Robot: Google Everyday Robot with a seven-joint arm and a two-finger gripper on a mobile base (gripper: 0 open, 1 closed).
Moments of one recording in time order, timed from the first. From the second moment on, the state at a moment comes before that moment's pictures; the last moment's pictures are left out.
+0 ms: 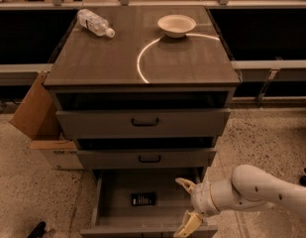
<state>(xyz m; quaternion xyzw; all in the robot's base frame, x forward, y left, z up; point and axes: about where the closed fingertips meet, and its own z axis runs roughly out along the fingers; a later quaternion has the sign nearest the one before) 0.392 -0.082 0.505 -0.57 0.70 0.32 0.29</state>
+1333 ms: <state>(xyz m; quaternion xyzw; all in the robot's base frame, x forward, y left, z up) 0.428 -0.077 0.395 -0.58 0.70 0.31 0.30</state>
